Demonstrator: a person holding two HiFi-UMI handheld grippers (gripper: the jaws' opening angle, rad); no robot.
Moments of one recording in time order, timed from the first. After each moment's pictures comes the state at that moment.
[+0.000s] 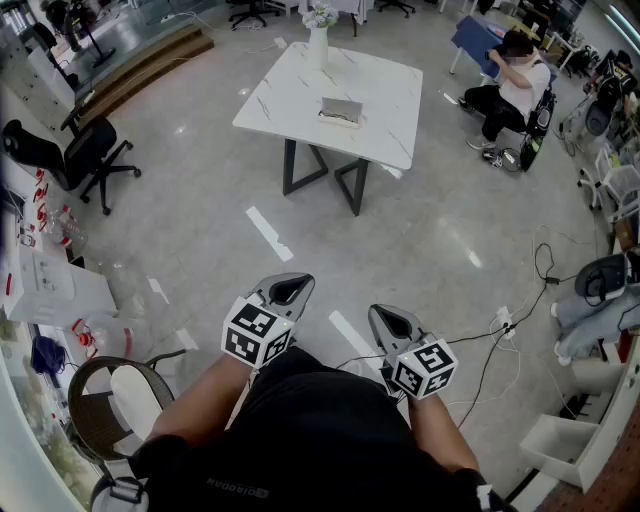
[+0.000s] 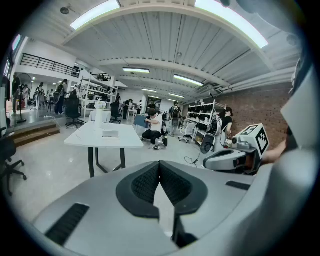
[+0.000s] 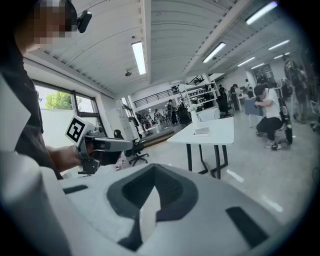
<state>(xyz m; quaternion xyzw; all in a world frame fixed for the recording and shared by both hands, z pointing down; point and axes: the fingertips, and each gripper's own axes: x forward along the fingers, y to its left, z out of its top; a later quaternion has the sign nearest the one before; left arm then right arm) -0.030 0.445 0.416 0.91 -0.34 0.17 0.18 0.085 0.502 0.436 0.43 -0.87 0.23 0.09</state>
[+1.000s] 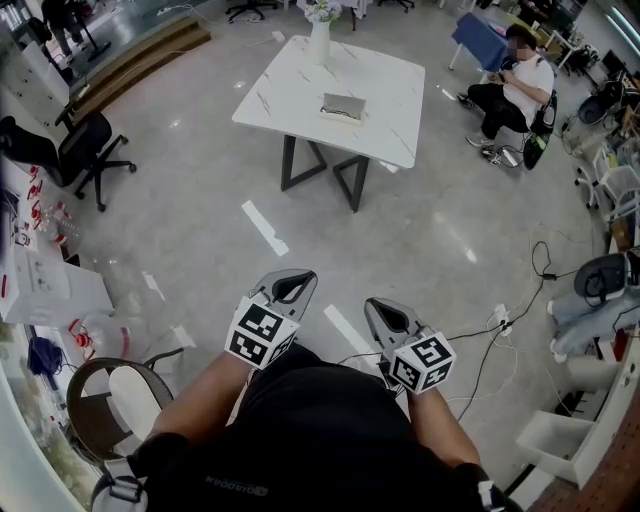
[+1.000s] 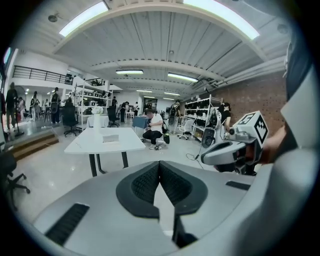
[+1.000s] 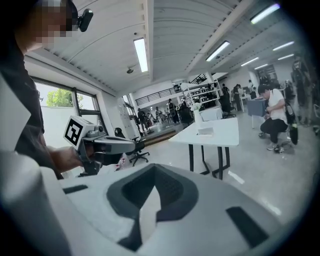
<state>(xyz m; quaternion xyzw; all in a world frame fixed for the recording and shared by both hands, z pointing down) -0.040 0.427 0.419 0.91 -0.33 0.19 0.13 0.060 0.478 0.434 0.42 -0.87 0.23 0.11</state>
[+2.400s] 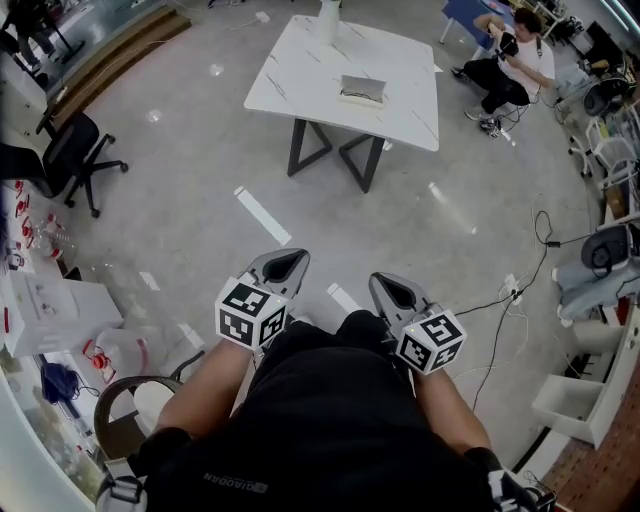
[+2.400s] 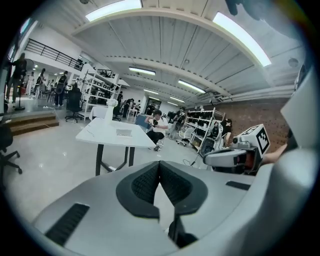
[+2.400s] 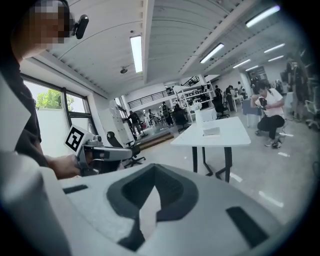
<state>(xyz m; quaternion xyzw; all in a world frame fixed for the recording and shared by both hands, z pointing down) -0.185 0.363 0.432 0.91 -0.32 0.14 0.21 -0.071 0.418 0.430 0.46 -0.85 0.24 0.09</state>
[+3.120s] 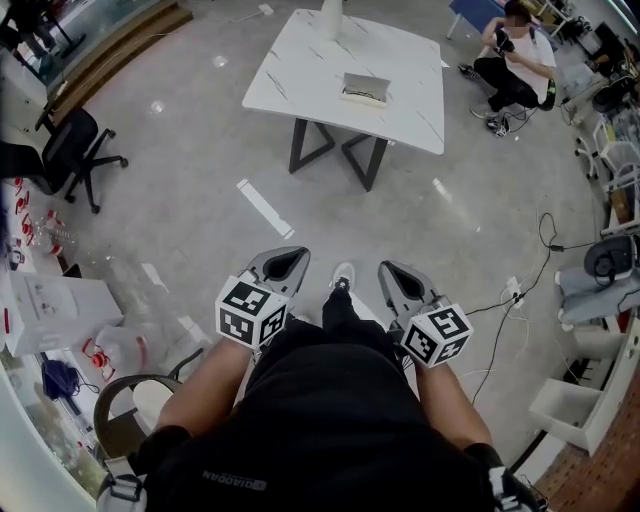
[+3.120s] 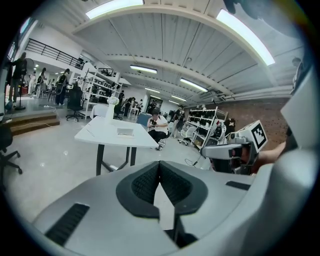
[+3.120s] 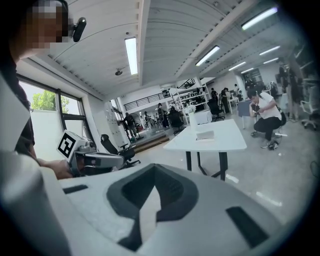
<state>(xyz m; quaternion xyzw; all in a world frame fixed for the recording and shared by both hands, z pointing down) -0.172 0.333 0.443 0.91 -0.33 0.15 0.22 -0.039 0.372 0.431 0.49 -0.84 0.24 0.08</state>
